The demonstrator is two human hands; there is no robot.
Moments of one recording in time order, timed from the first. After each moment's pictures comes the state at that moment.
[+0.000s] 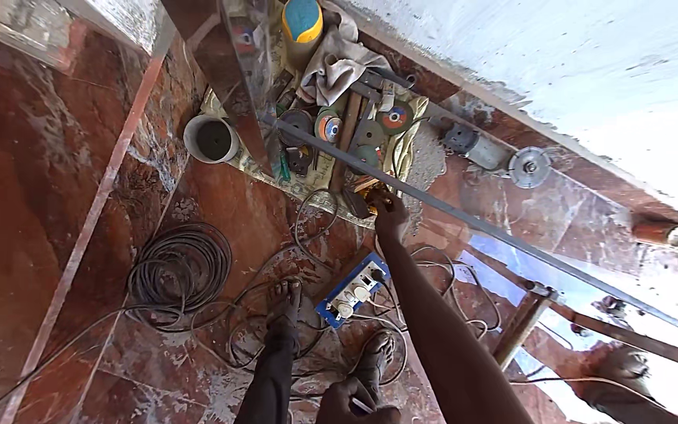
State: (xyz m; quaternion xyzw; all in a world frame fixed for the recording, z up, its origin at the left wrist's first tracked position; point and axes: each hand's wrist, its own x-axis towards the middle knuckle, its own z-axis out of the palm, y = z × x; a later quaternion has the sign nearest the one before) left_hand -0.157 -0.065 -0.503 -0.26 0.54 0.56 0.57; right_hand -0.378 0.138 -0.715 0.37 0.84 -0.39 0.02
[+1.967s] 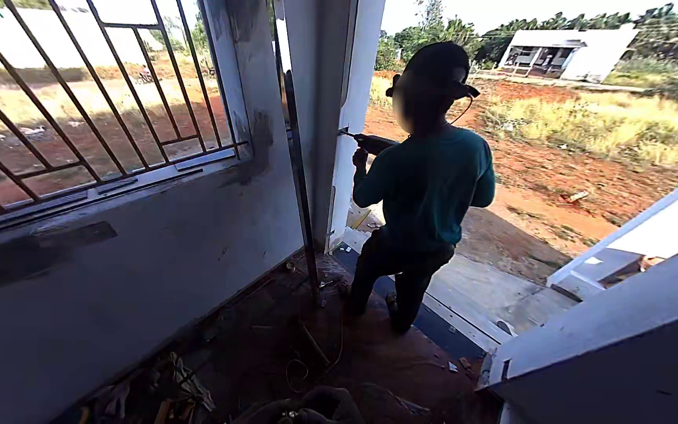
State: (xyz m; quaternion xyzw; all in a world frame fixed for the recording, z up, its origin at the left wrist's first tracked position) left_hand 0.074 0.119 0.178 0.58 0.62 0.45 0.29; right_hand 0.255 0.209 0.152 0.27 0.48 -0.79 -0.29
